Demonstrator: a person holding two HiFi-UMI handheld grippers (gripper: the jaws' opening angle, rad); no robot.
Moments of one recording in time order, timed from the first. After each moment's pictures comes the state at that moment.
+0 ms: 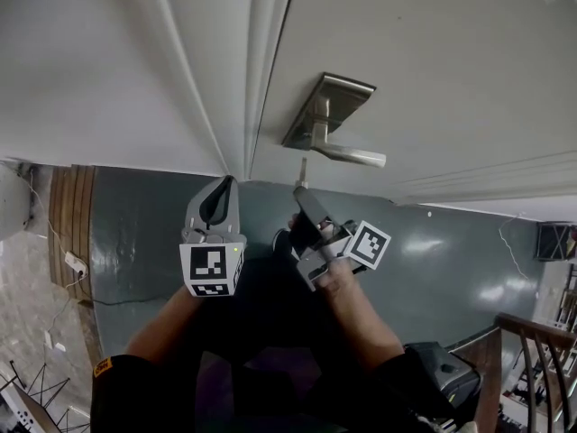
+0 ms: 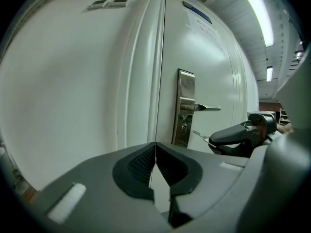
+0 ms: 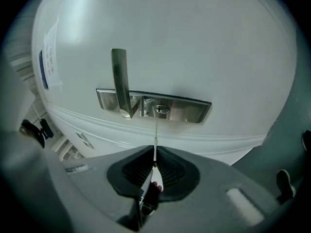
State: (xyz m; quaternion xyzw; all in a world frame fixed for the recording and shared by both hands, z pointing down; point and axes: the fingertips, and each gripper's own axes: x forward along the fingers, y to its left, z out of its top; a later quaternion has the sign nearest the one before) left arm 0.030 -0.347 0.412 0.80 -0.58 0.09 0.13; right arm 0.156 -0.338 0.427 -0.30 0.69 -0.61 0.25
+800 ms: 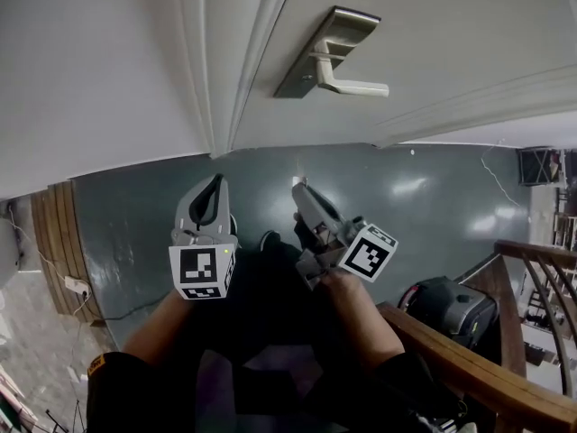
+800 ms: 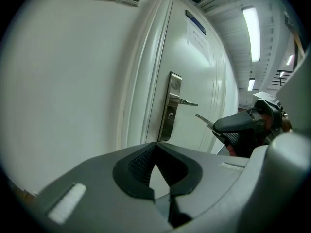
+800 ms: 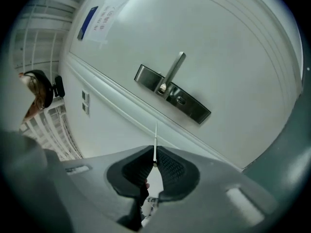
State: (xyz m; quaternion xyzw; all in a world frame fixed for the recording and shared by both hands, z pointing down) left arm -0.010 -0.281 0.437 0.86 -0.48 0.08 0.16; right arm 0.117 -0.247 0.406 -0.45 0.75 -0.45 0.15
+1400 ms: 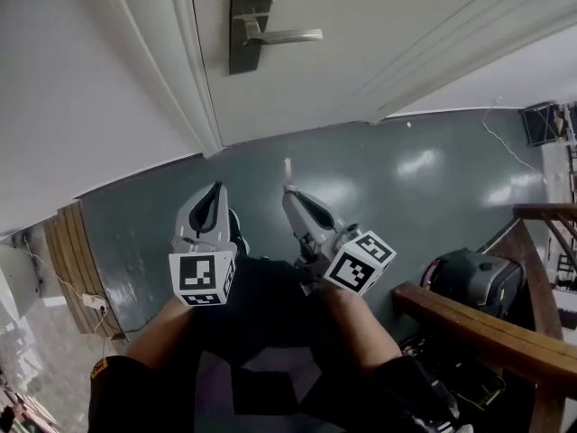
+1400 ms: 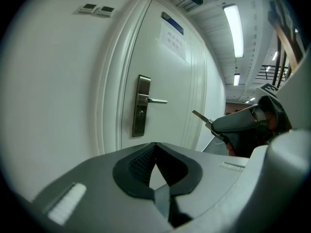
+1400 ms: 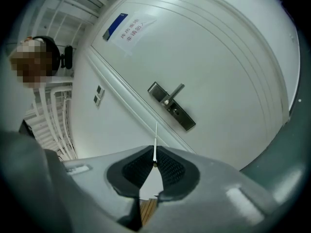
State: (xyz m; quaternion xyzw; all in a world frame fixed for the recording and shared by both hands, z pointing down) left arm 0.043 -0.188 0.420 0.89 -0.43 0.10 0.12; right arm 0.148 -0.138 0.390 -0.52 0.76 -0.37 0.13
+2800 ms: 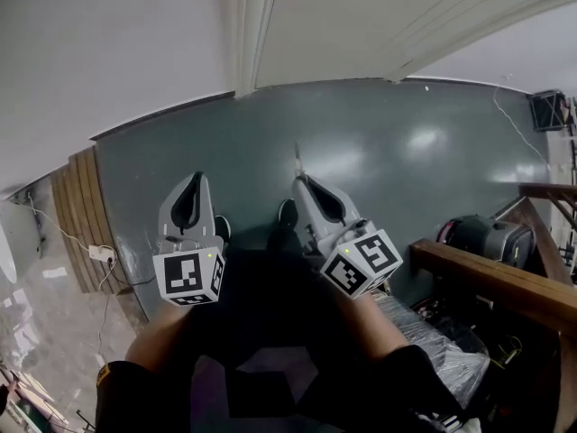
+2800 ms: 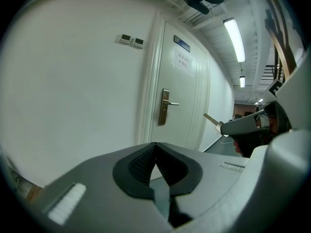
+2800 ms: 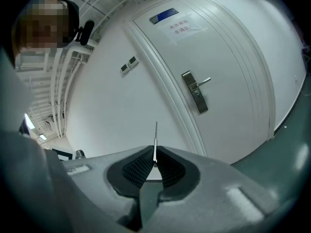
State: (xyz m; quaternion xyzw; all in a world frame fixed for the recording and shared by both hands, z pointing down) left arm -0.188 -0.029 0.417 0.86 -0.48 0.10 0.13; right arm -0.039 0.024 0.393 -0.57 0.77 -0.29 0.02
